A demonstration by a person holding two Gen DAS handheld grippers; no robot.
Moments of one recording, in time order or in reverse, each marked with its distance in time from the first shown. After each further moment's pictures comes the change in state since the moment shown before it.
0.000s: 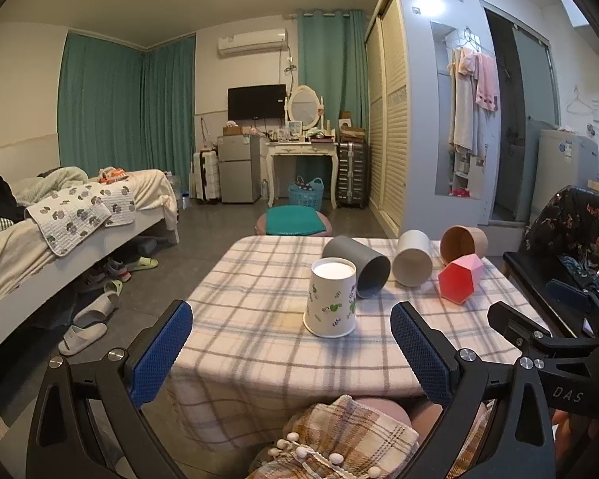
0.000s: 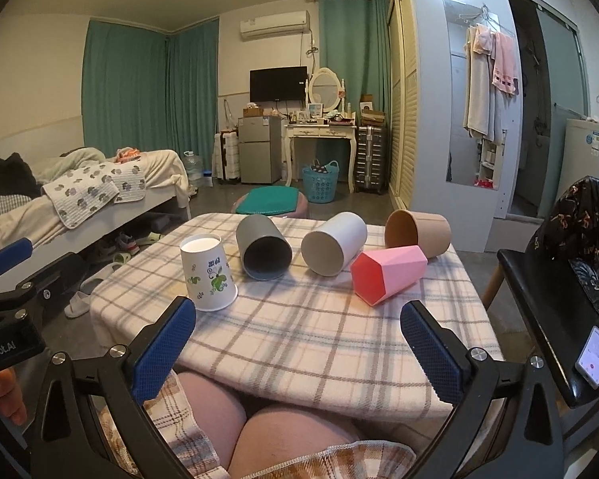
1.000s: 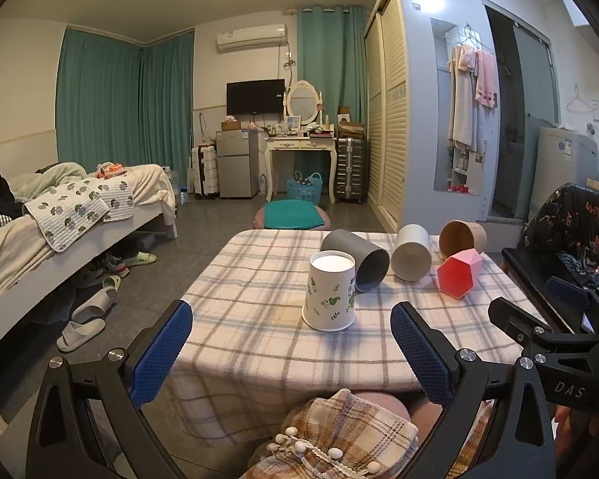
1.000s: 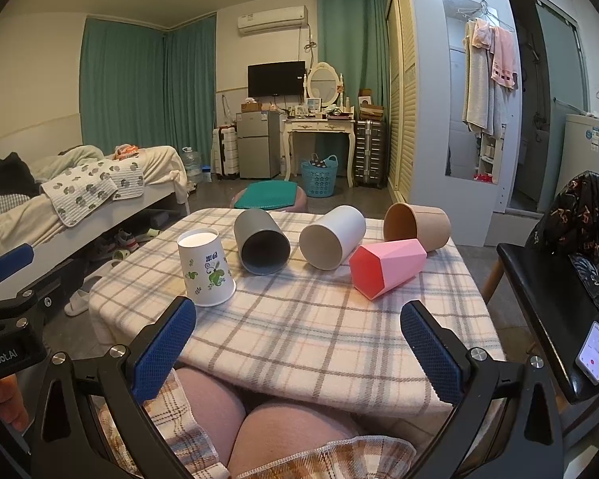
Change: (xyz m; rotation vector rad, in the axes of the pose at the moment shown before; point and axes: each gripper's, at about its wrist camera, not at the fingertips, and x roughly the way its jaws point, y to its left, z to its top) left arm 0.002 0.003 -0.001 -0.008 0.016 -0.003; right arm 0.000 0.000 0.000 0.000 0.012 0.000
